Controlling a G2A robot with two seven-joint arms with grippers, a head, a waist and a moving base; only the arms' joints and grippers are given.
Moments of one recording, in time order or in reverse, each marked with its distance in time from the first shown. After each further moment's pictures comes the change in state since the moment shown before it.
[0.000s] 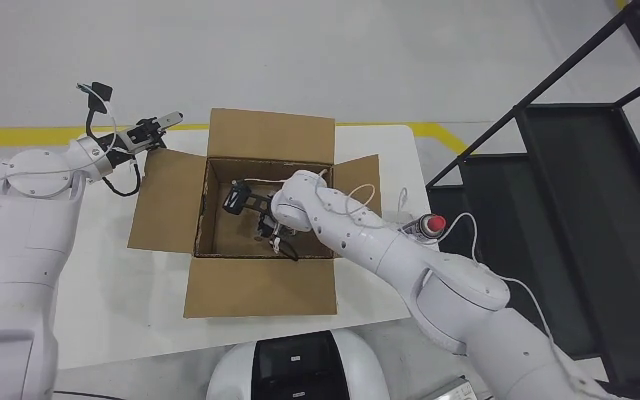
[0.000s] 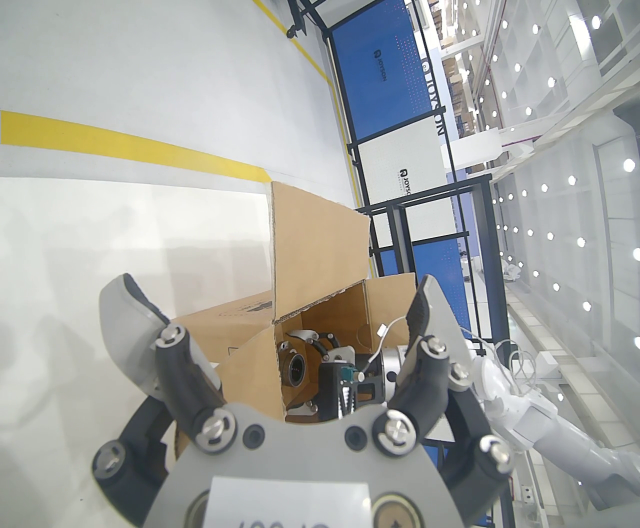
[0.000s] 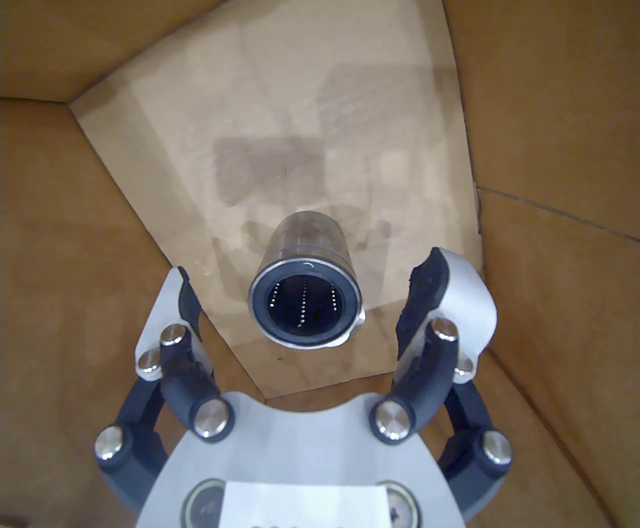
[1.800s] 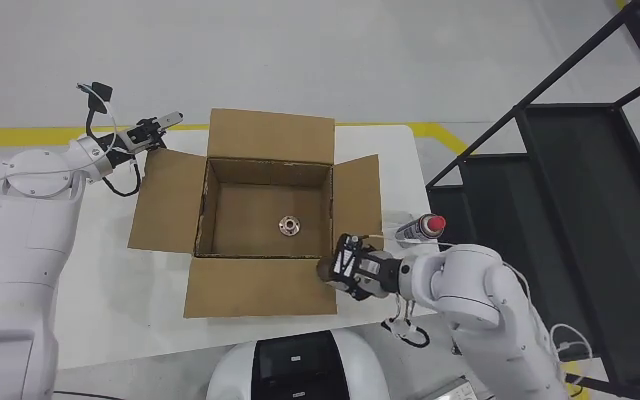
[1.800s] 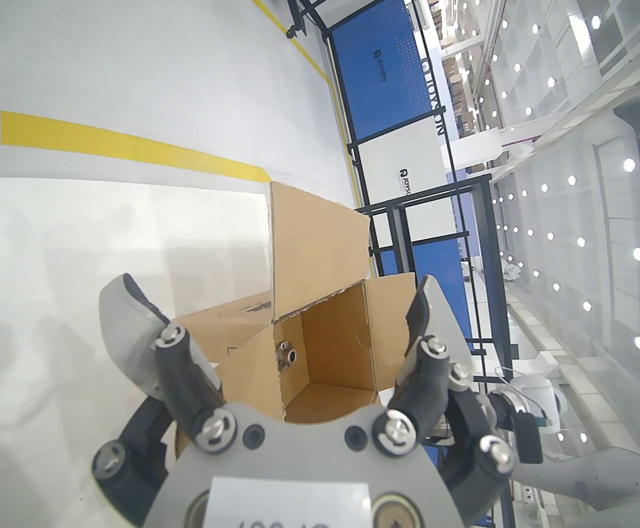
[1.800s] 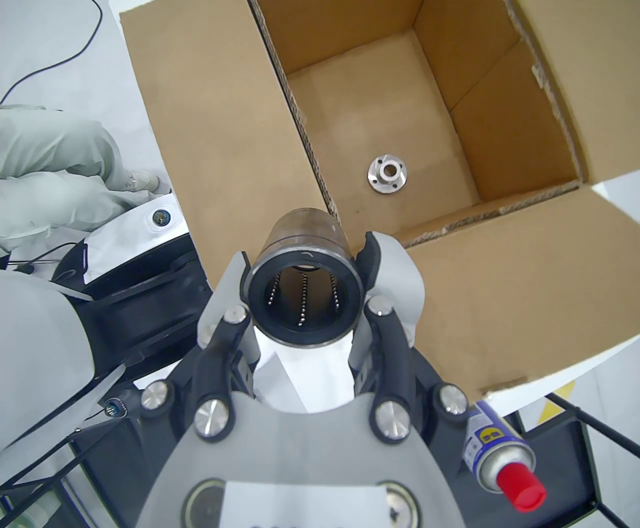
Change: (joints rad) left arm 0.000 0.000 0.000 0.000 0.000 0.000 0.000; right arm -1.081 0.471 0.972 -1.466 0.045 -0.367 0.307
